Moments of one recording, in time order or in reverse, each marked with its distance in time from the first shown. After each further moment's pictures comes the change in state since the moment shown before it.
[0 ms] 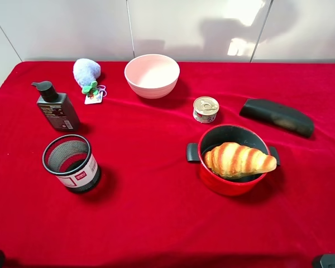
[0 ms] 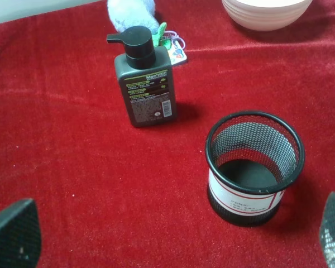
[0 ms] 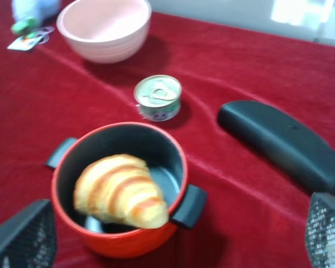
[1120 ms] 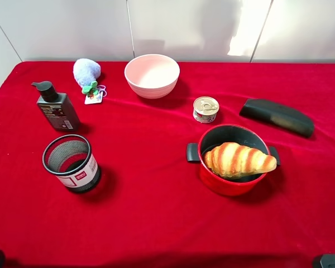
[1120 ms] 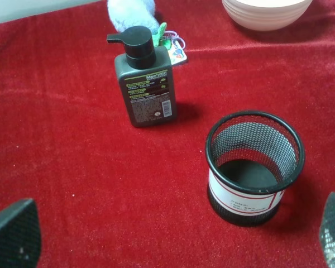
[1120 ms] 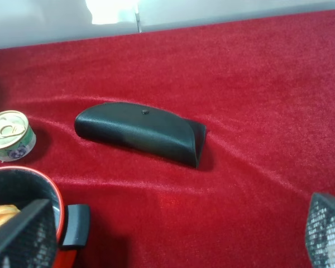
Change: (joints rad) left arm 0.000 0.000 0.000 0.000 0.000 0.000; right arm -0.487 0.000 0.000 0.007 0.000 0.013
